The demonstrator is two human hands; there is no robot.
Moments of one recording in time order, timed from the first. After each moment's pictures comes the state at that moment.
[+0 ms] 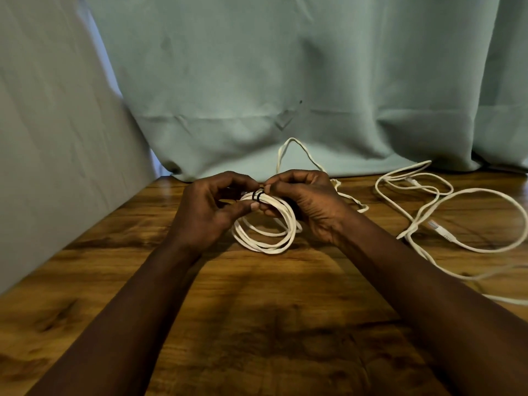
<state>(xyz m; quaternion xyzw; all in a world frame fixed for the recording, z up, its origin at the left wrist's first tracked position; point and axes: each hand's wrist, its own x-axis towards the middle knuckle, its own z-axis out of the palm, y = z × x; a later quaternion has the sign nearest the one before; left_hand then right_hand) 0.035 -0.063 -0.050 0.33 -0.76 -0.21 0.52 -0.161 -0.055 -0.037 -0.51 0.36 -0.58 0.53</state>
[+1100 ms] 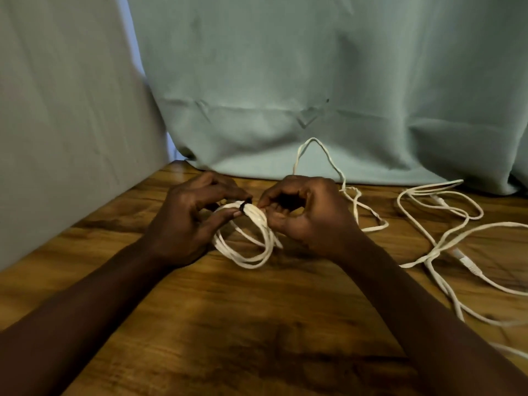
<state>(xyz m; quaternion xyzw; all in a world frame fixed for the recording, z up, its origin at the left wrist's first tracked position) 0.076 -0.055 -0.055 0.32 -0.82 0.00 0.47 -0.159 -0.048 -0.034 -0.80 0.33 -0.46 0.21</state>
